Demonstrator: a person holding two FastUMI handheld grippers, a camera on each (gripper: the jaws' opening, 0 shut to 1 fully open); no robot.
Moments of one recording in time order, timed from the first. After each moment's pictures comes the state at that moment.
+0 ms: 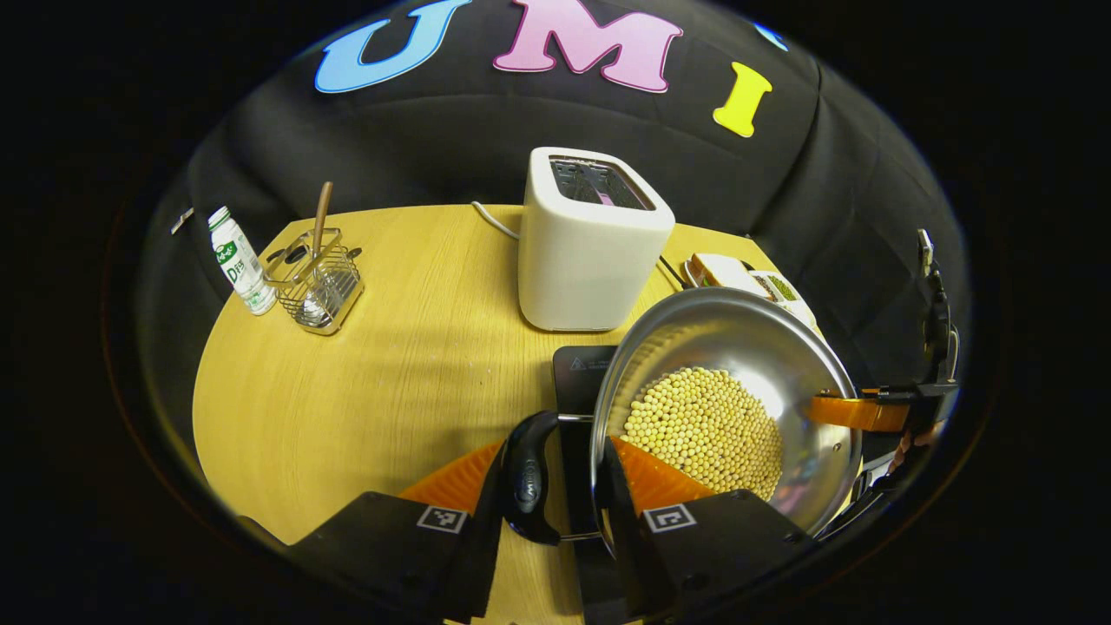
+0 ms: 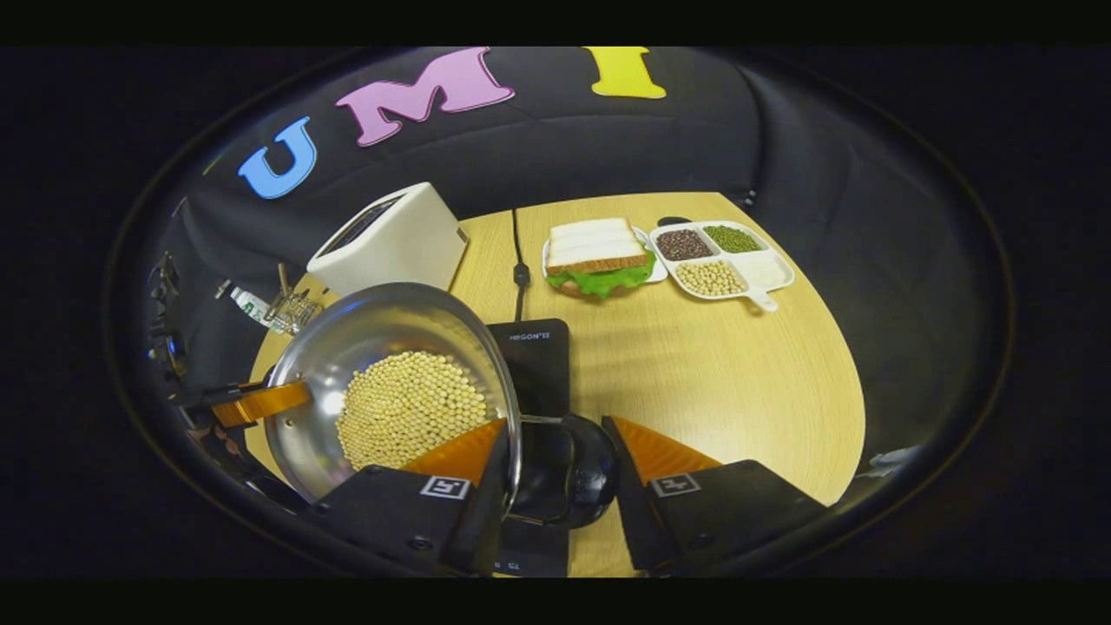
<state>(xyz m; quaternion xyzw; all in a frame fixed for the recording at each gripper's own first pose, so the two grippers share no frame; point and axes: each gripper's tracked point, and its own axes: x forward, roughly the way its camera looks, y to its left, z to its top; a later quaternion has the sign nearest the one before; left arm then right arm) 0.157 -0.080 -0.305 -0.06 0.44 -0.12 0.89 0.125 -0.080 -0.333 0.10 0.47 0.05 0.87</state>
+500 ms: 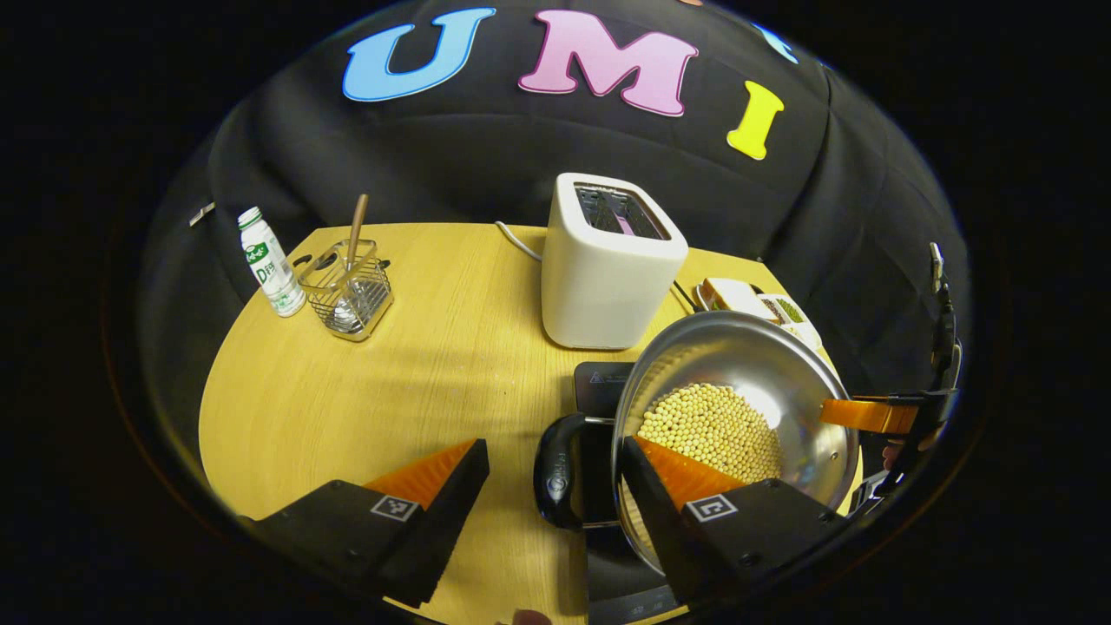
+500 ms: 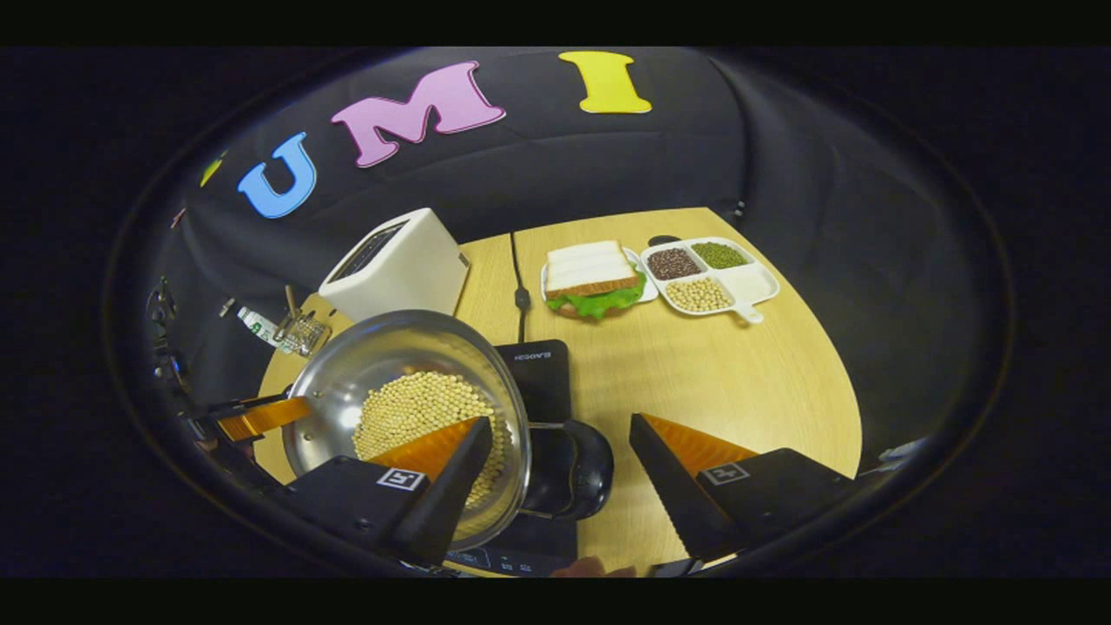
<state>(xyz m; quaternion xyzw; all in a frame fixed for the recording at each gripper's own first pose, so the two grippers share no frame) 0.150 -0.060 -0.279 -0.08 0.39 -0.08 0.91 0.126 -0.085 -0.305 0.13 0.44 0.04 0.89</state>
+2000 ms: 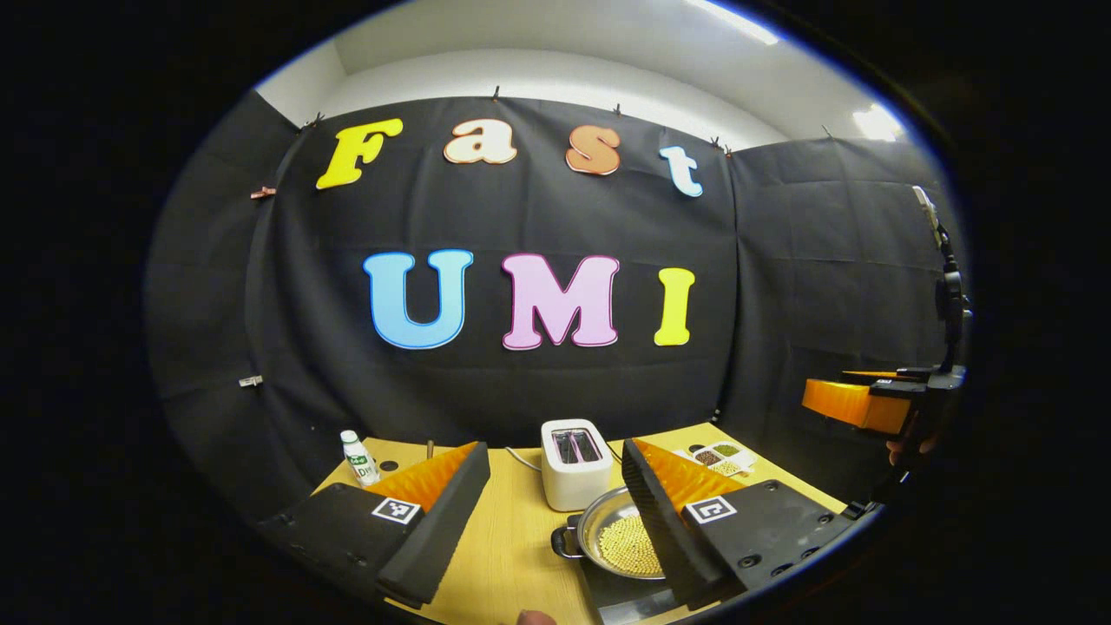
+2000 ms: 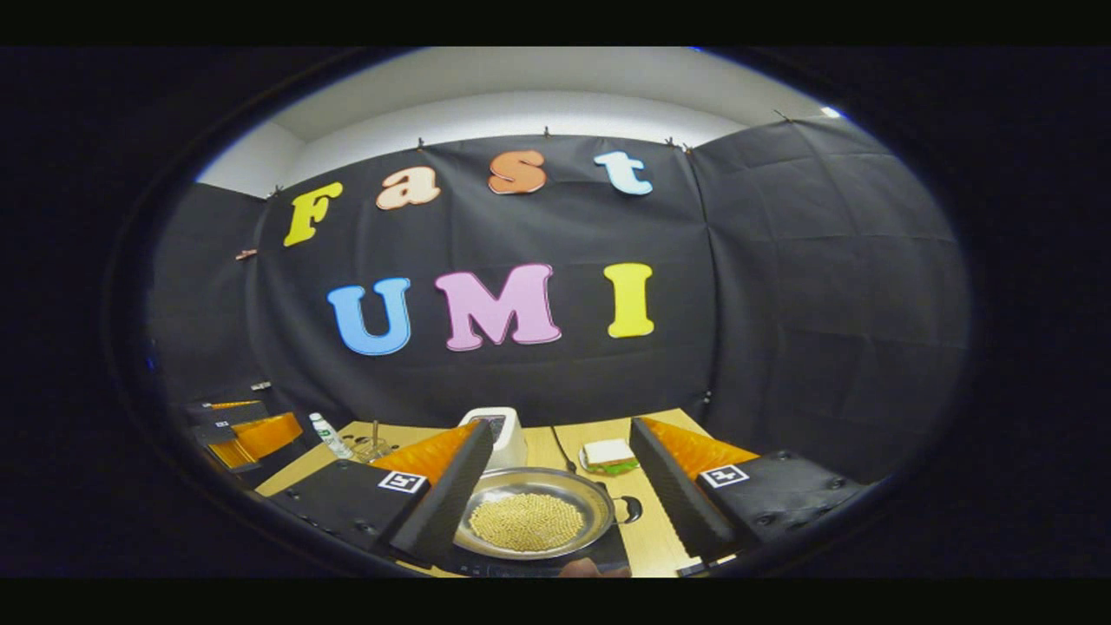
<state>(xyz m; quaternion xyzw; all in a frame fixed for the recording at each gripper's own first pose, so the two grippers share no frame) 0.031 -0.023 0.011 -0.01 0.03 -0.10 0.99 0.036 -0.038 0.019 0.08 0.04 -0.01 1.00</state>
